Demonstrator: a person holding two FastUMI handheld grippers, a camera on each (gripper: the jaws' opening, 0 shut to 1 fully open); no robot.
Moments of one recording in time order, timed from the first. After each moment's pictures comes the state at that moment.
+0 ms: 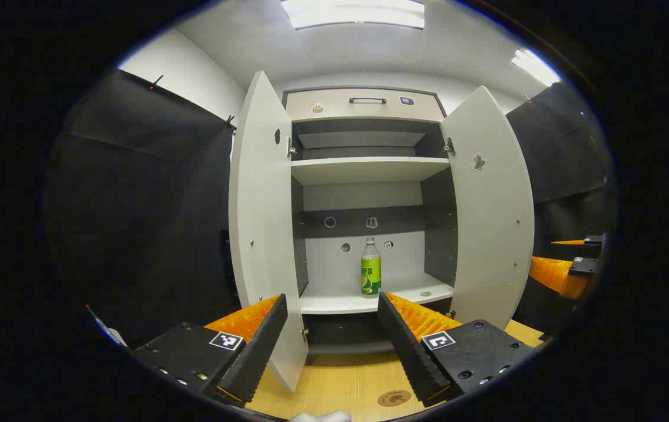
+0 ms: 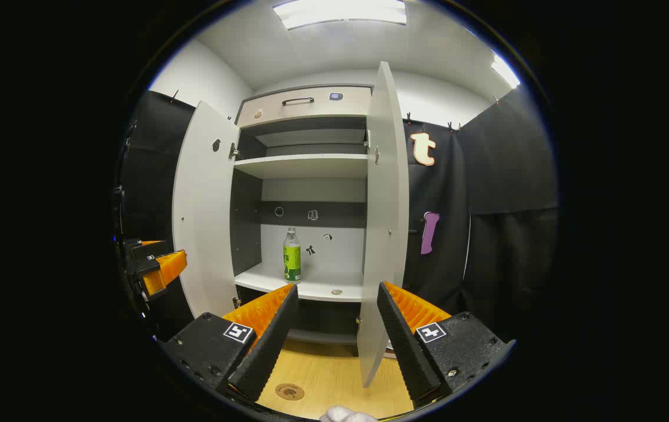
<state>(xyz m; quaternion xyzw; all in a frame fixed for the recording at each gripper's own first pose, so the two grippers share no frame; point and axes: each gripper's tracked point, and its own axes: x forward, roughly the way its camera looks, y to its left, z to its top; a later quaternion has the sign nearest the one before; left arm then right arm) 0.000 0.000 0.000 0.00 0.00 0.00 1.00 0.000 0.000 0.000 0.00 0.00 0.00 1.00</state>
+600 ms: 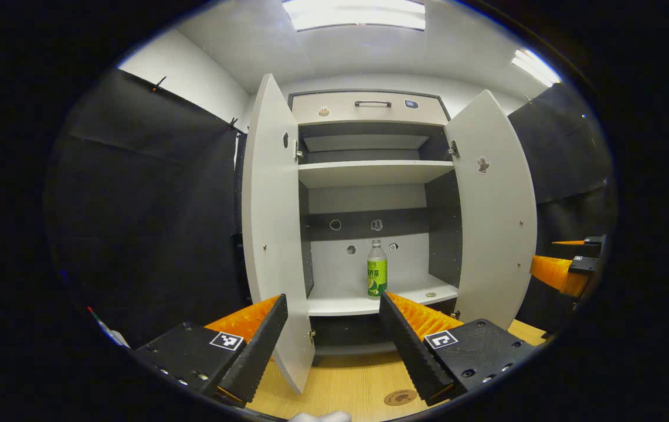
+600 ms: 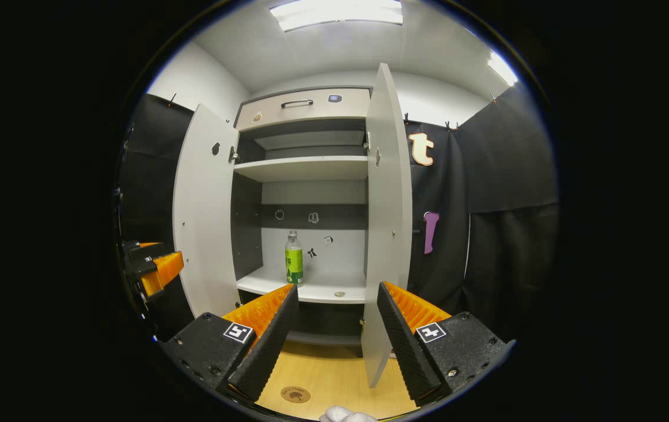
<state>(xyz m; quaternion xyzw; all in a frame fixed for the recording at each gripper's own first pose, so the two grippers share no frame) -0.005 0.019 0.004 0.00 -0.01 0.01 1.00 0.000 0.011 0.006 0.01 -0.01 0.00 1.00</state>
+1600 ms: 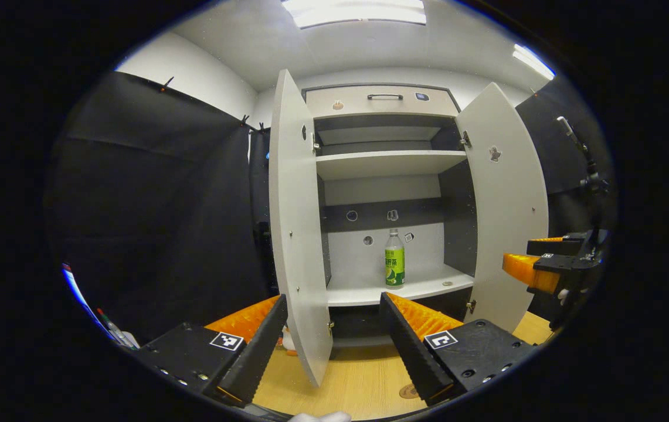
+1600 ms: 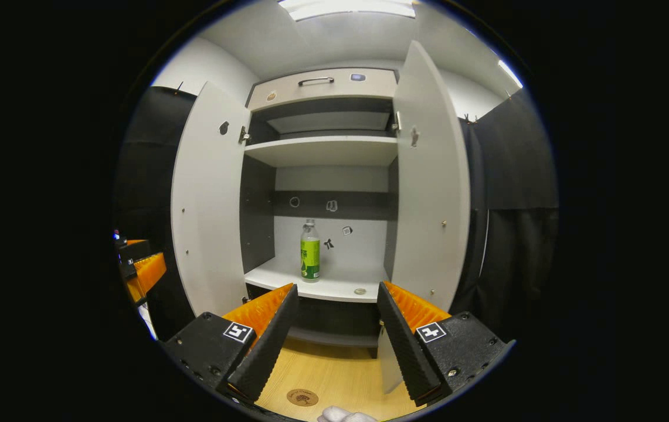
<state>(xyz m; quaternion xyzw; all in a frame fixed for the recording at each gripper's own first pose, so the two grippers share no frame) -0.012 0.042 -0.012 0.02 0.01 0.05 1.00 0.061 0.053 -0.021 -0.01 0.03 0.05 1.00</state>
